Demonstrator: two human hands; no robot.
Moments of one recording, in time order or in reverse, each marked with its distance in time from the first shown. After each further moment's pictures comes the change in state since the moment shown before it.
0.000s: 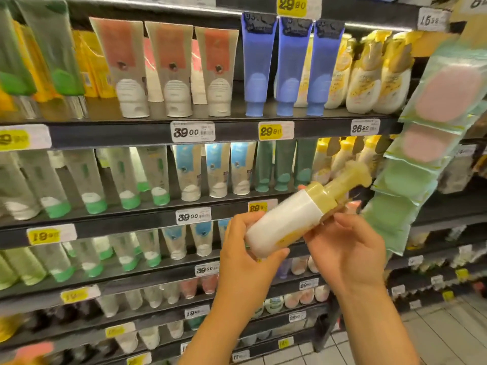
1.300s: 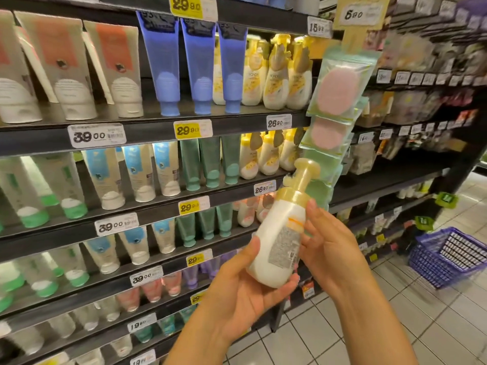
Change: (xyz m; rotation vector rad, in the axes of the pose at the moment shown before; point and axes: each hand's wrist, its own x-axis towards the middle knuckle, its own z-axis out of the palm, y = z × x) left_hand -0.033 0.020 0.083 -0.995 -0.490 -0.859; right_hand -0.051 -0.093 -0.036 -0.420 0.338 0.065
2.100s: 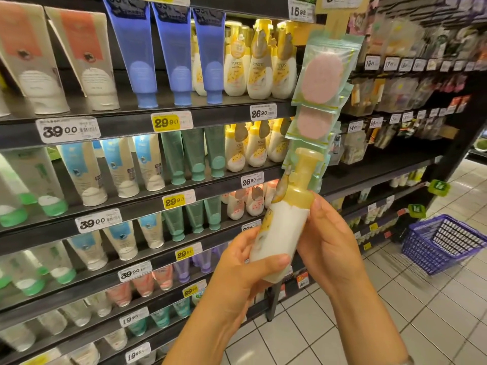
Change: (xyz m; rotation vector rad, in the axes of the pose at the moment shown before) left_hand 0.020 -0.025 0.010 0.508 0.111 0.230; right_hand 0.002 -0.002 -0.027 0.147 -0.163 -0.165
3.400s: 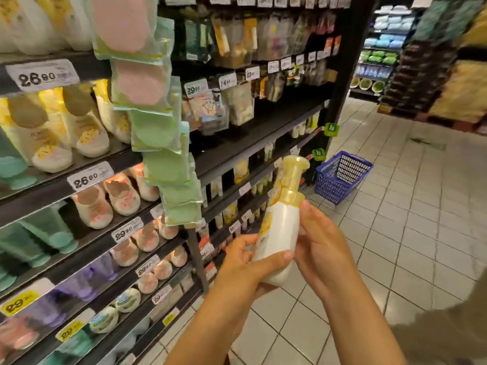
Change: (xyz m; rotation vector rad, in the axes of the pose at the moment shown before) left_hand 0.091 -0.139 0.184 0.163 -0.165 -0.366; right_hand -0.037 -0.093 -0.221 -0.080 0.546 0.020
